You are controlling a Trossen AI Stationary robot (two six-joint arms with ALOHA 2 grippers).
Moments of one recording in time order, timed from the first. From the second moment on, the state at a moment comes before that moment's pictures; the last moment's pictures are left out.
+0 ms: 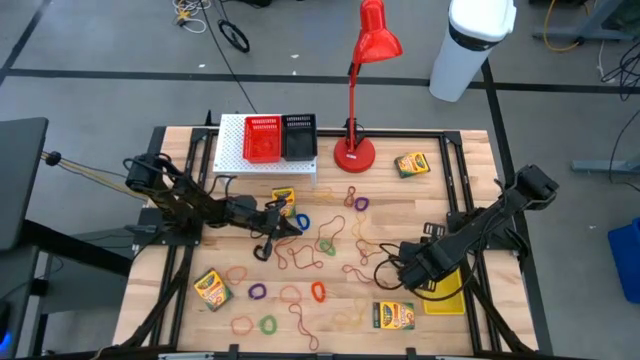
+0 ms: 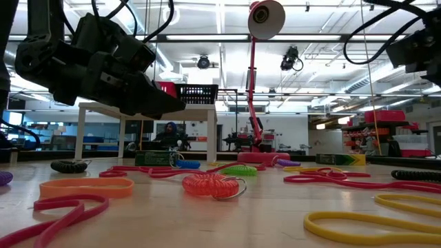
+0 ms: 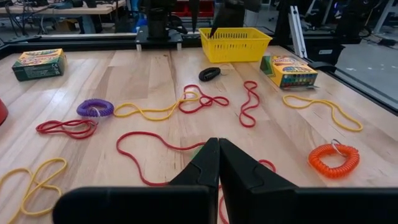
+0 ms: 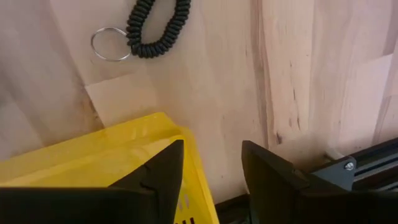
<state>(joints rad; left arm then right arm) -0.05 1.66 0.28 1.20 0.09 0.04 0.62 1.52 0.97 -1.25 0.08 0.85</state>
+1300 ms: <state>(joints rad) -0.06 1.66 0.28 1.20 0.08 0.04 0.62 1.52 0.96 -1.30 -0.01 0.89</state>
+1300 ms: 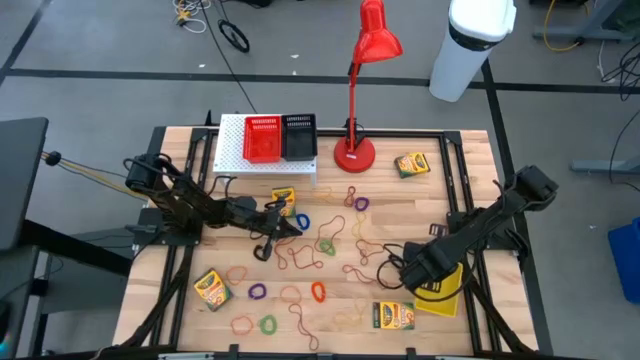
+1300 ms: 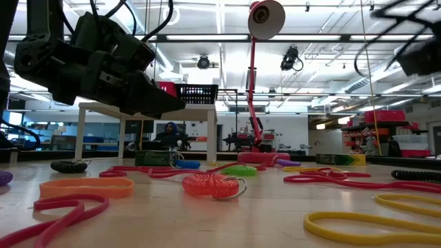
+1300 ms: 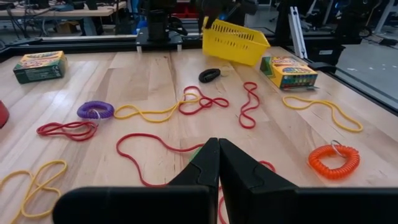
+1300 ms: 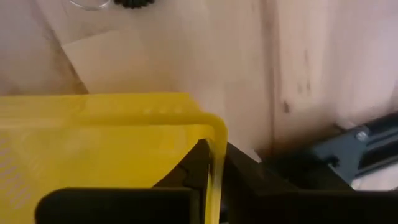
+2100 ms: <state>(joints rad) -0.14 1.16 0.01 1.15 -0.14 0.10 0.17 1.65 1.33 -0.74 0.13 0.48</state>
